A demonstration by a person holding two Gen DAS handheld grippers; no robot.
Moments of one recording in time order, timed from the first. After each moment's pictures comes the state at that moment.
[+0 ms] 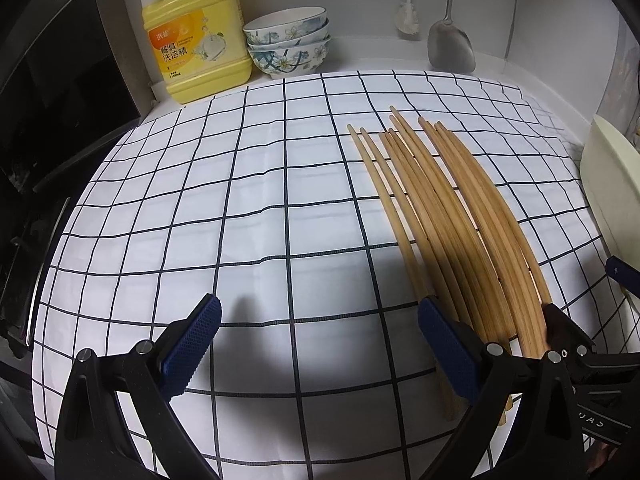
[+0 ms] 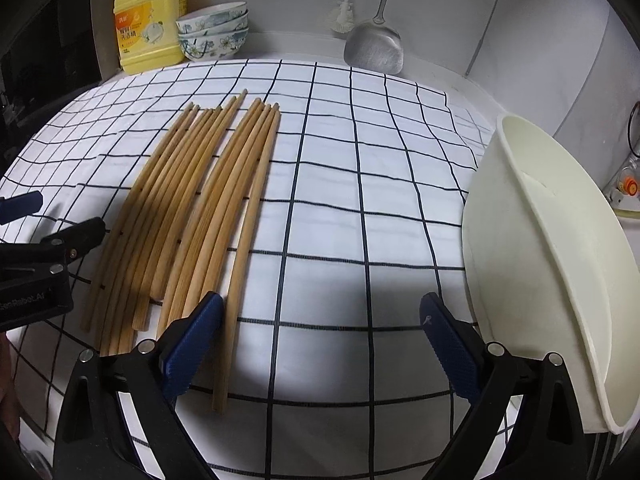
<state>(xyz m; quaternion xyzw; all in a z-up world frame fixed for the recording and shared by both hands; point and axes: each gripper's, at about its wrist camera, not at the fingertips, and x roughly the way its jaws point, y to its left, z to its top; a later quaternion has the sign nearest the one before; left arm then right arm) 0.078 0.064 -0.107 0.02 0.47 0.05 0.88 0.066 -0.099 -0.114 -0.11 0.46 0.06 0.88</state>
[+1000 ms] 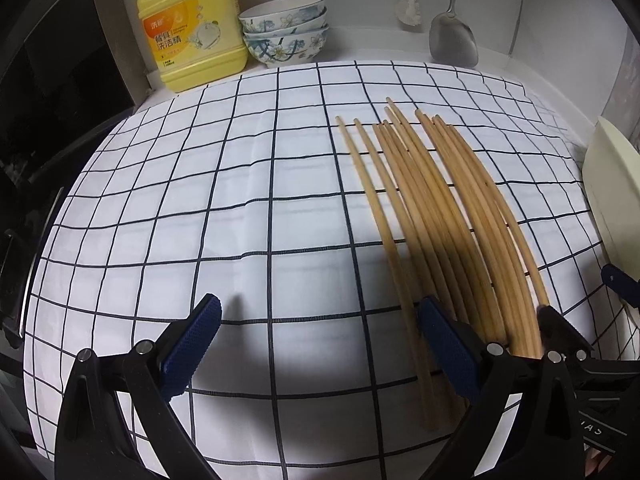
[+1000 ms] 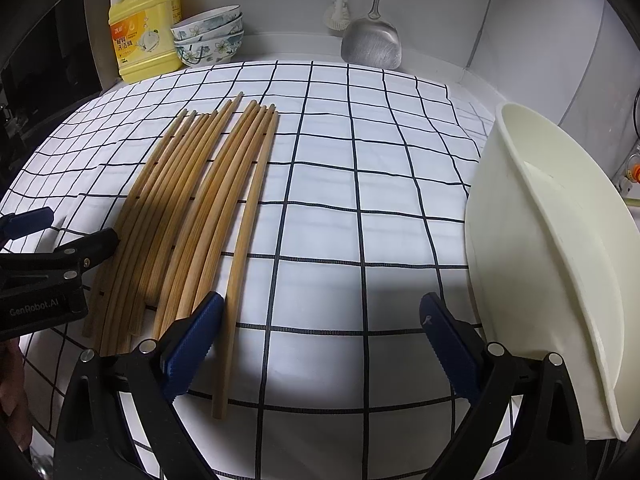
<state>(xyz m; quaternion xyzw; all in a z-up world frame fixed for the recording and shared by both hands) 0.084 0.060 -0.114 0.01 0.49 0.05 0.87 0.068 -0.107 -0.116 -0.09 0.46 0.06 0.88</state>
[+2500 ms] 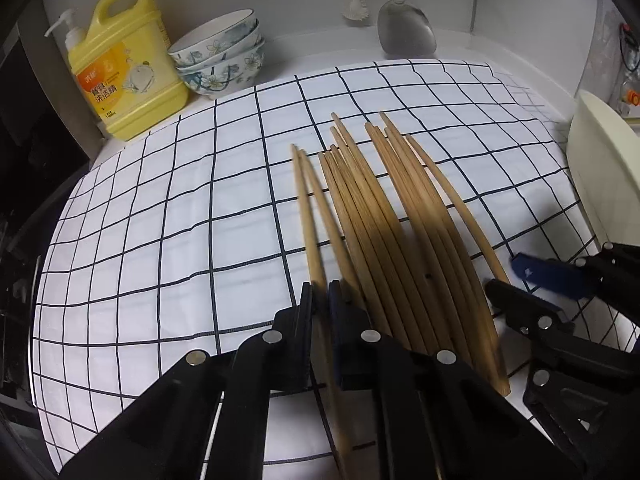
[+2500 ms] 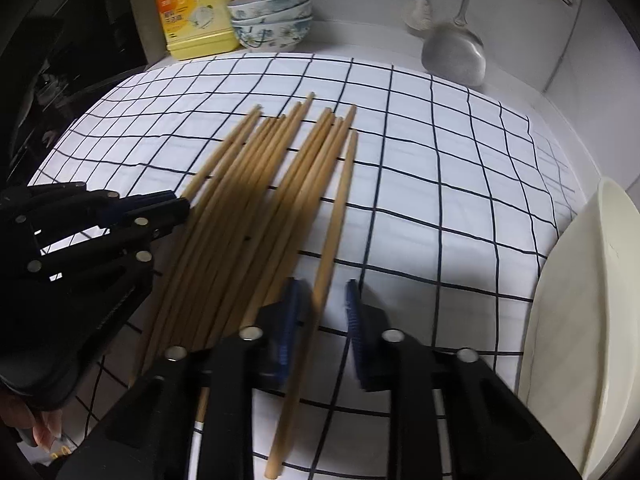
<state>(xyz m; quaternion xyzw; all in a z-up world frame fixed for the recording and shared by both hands) 0.121 0.028 -0.107 0.07 0.48 -0.01 0.87 0.115 -0.066 -0.108 -0.12 0.49 0.16 0.85</state>
